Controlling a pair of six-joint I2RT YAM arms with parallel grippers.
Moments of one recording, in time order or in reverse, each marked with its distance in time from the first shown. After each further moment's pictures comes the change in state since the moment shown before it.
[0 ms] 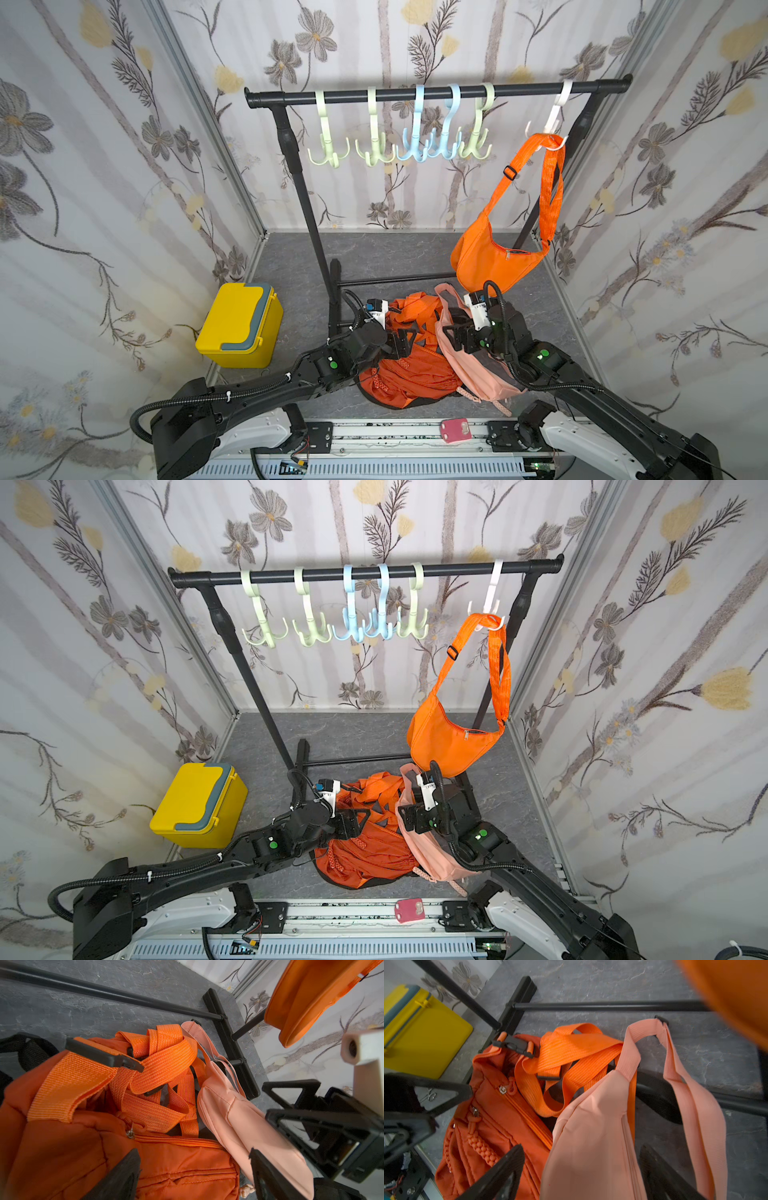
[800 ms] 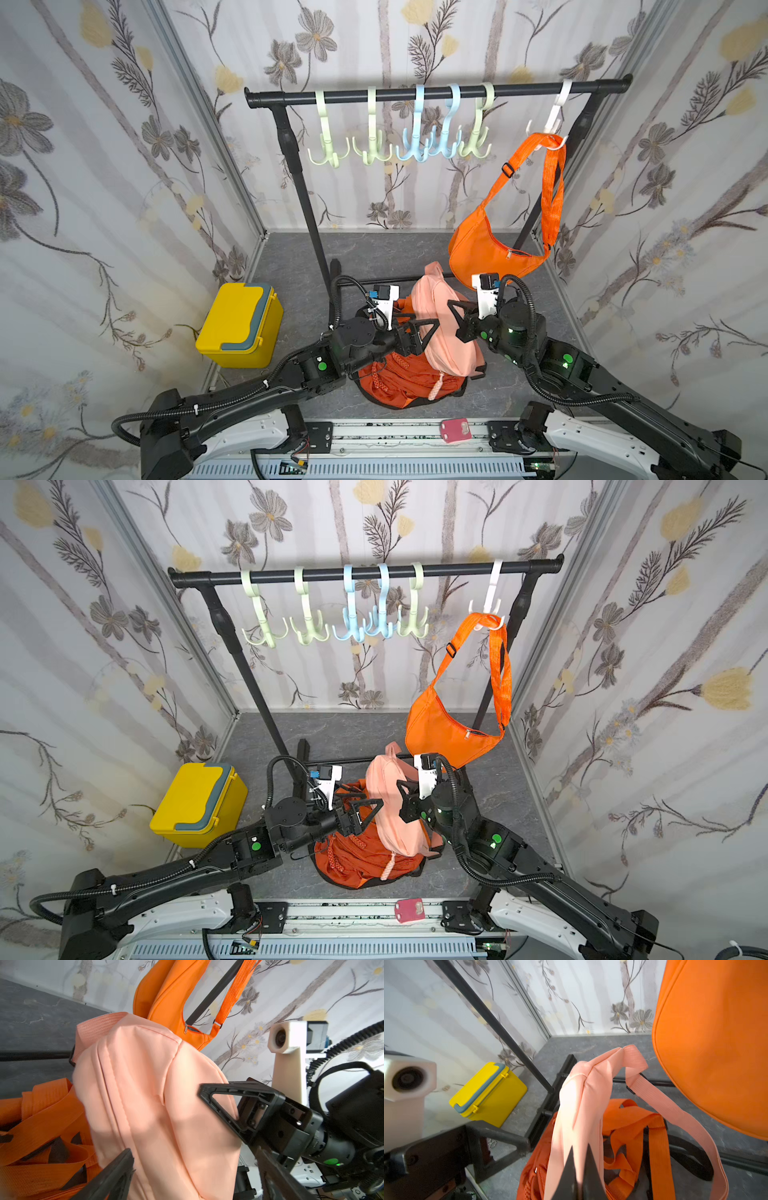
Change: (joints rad) left arm -0.084 -0.110 0.151 0.115 0.104 0.071; right arm 0.234 -0.031 0.272 0.057 0.255 0.128
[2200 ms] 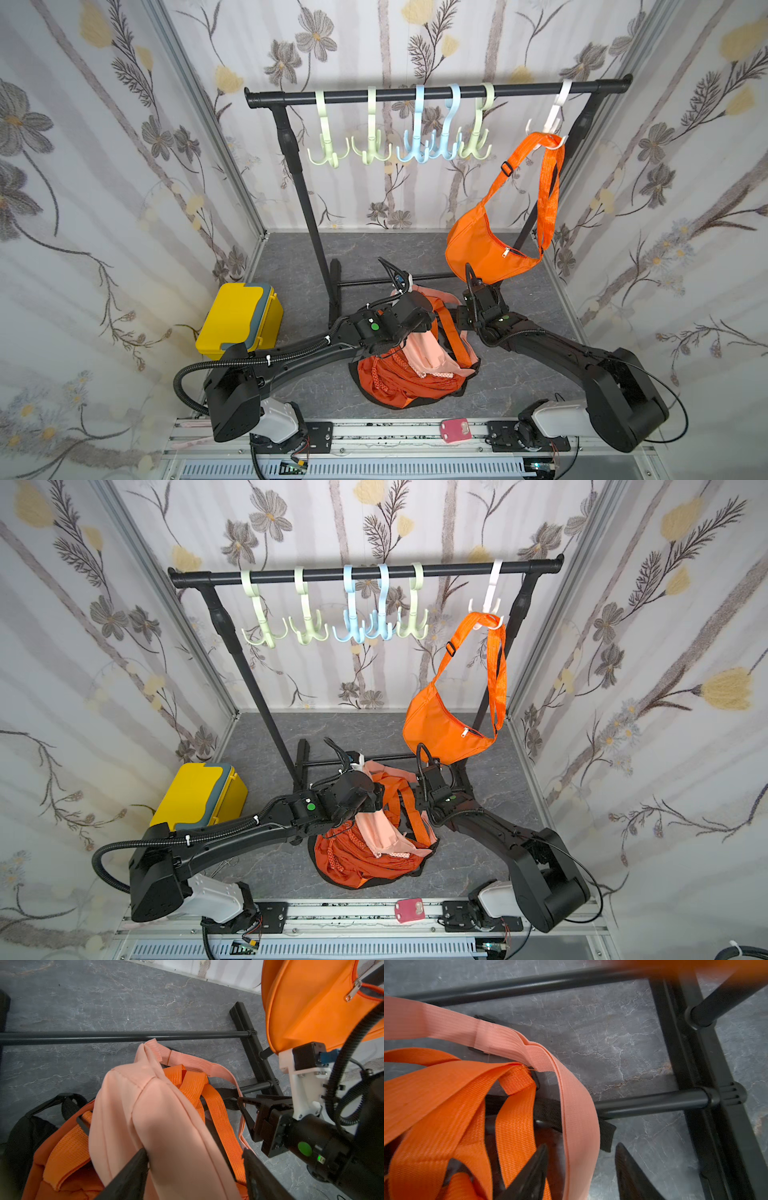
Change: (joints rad) left arm 0.048 0.465 0.412 -0.588 -0.331 -0.034; right arm -0.403 0.578 -0.123 0.074 0.038 -0.069
